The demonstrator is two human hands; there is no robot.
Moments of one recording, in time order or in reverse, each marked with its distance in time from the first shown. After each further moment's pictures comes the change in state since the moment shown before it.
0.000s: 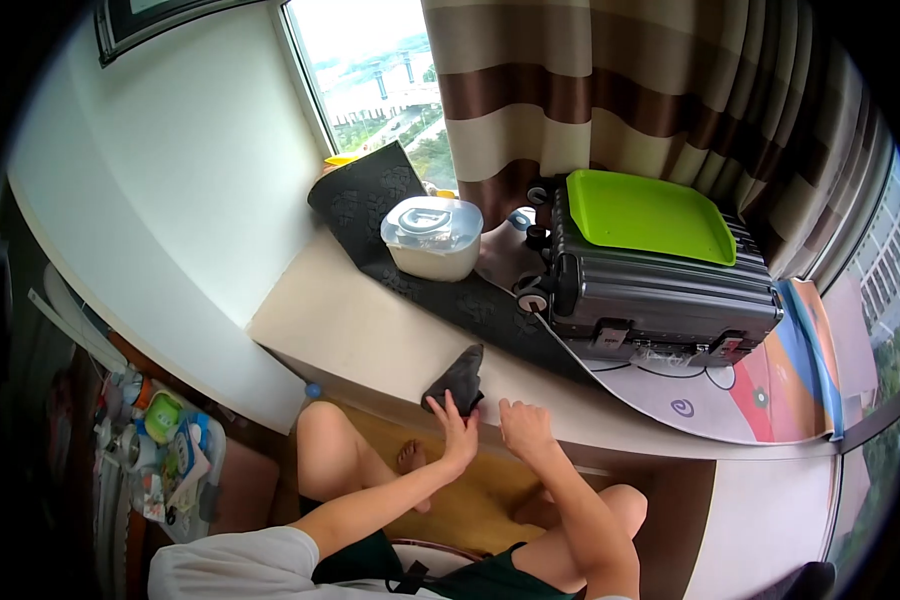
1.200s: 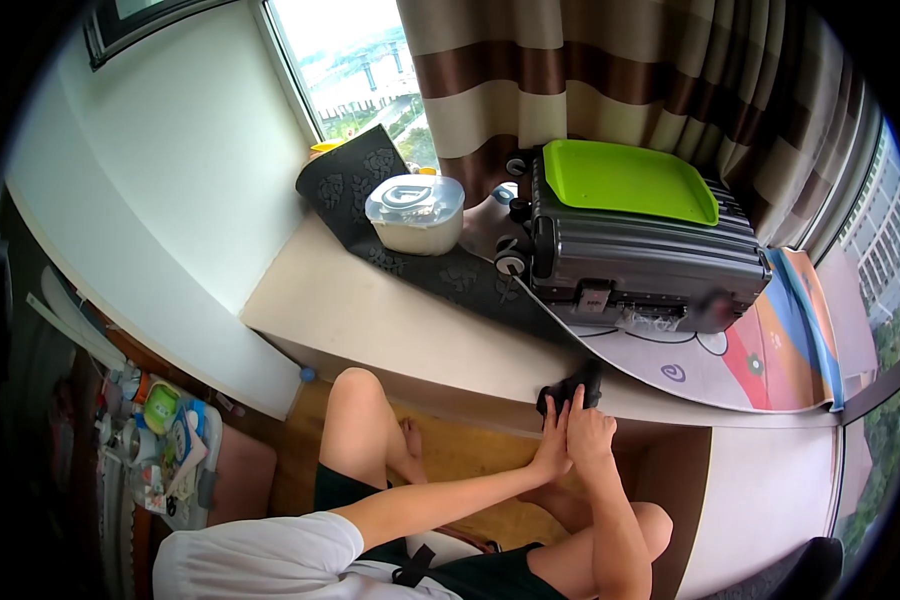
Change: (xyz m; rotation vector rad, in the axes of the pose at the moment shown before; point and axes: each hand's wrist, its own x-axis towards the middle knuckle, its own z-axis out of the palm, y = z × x) left_hand -0.123 0.058 0.128 0.035 -0.518 0.519; right_hand -0.109 0.068 0.007 -0.113 -0.016 0.427
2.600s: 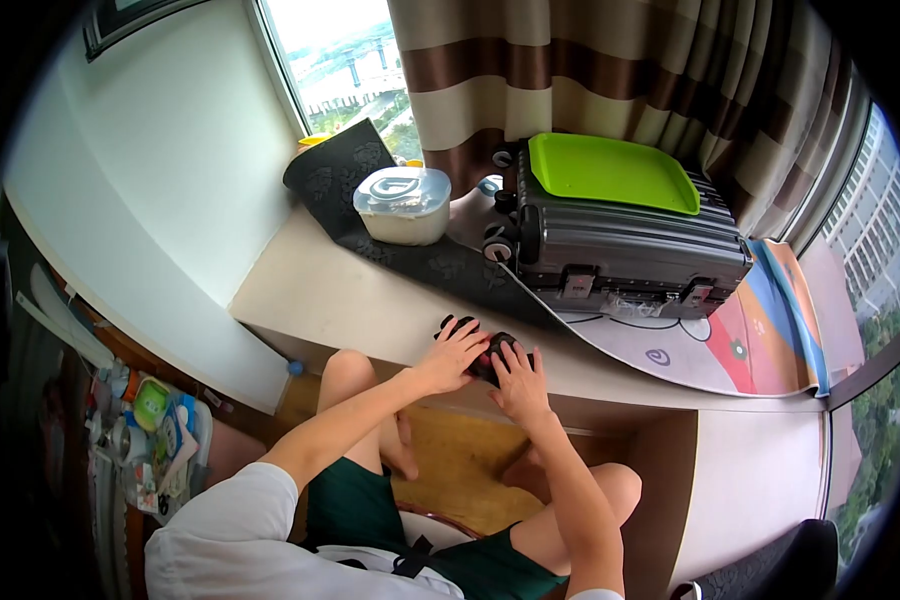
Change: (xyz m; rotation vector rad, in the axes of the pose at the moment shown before) left_hand 0.058 -0.037 -0.240 0.710 -0.269 0.414; right_hand 0.044 -0.070 0.008 0.203 0.345 -0.447
